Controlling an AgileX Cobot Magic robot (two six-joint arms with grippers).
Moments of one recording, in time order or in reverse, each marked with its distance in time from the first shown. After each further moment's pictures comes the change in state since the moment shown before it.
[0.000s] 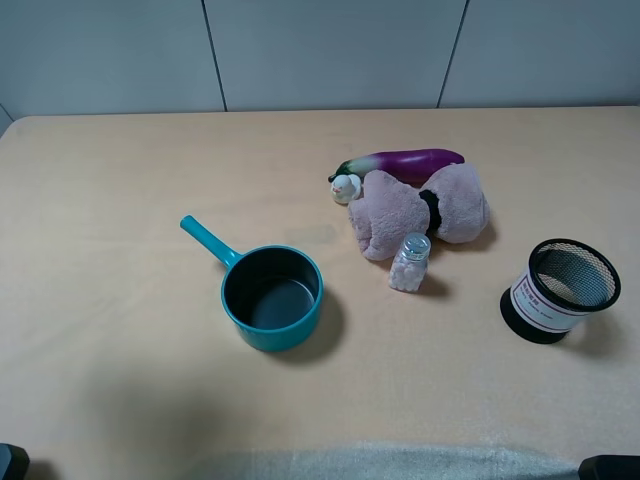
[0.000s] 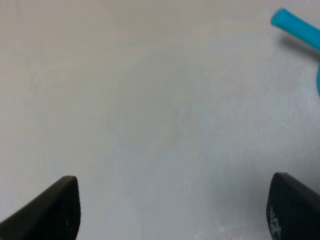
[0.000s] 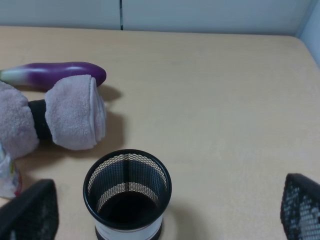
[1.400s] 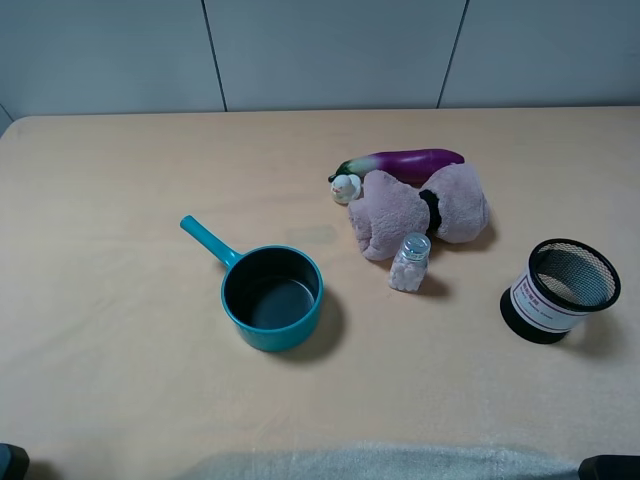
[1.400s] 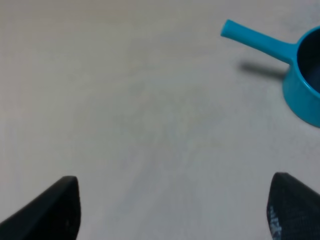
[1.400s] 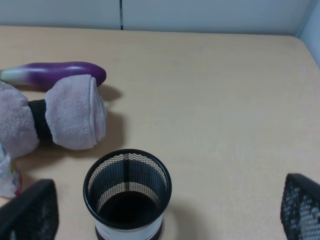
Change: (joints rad) left arm 0.001 -0.755 0.411 -0.091 -0.074 0.086; right arm 0.000 0.000 0.000 0.000 0.002 0.000
